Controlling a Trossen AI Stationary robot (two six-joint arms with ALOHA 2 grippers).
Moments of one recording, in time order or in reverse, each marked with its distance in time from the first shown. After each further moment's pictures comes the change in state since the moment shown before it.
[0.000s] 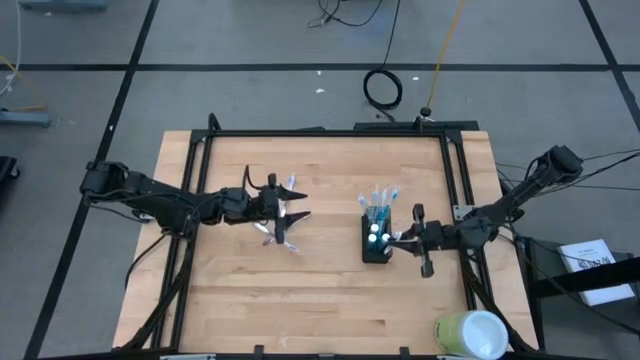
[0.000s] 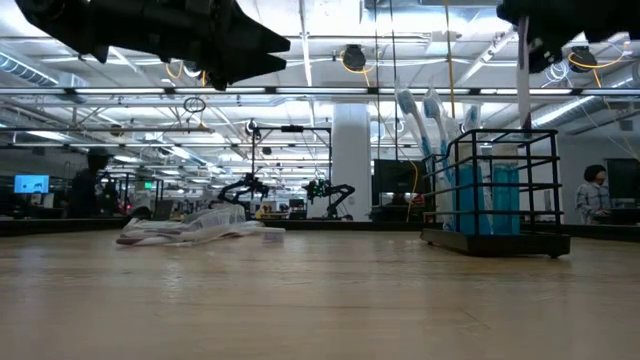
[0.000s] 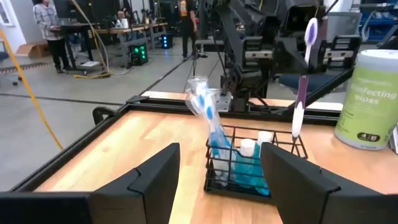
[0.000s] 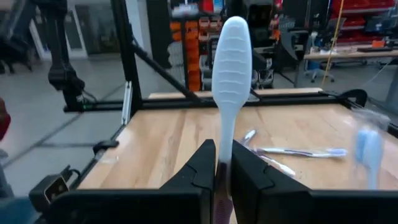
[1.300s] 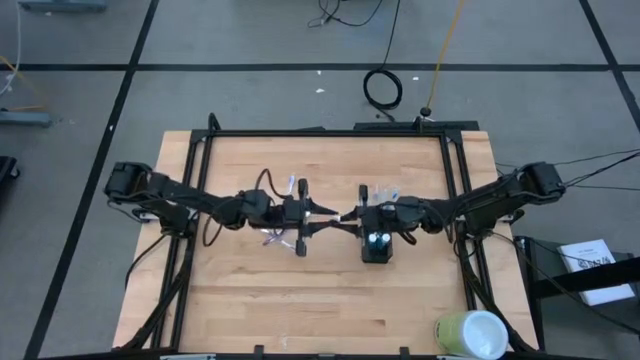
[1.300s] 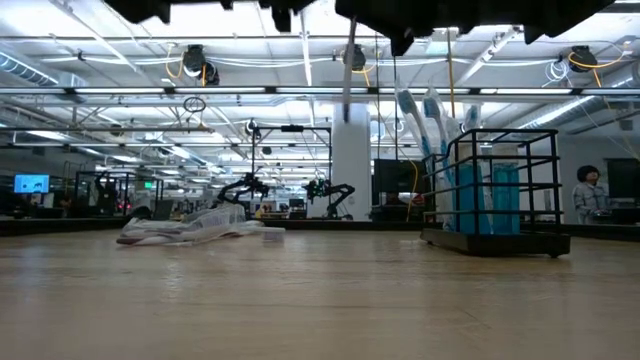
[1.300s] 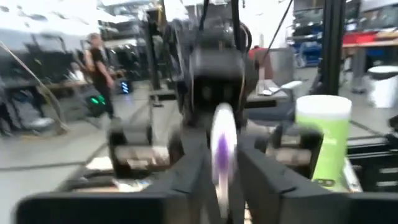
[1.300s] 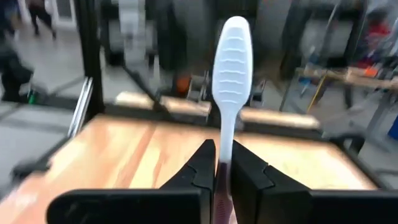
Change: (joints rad) left arm -0.052 0.238 0.323 0.091 0.147 0.138; right arm -0.433 0.616 0.408 0.244 -0.425 -0.209
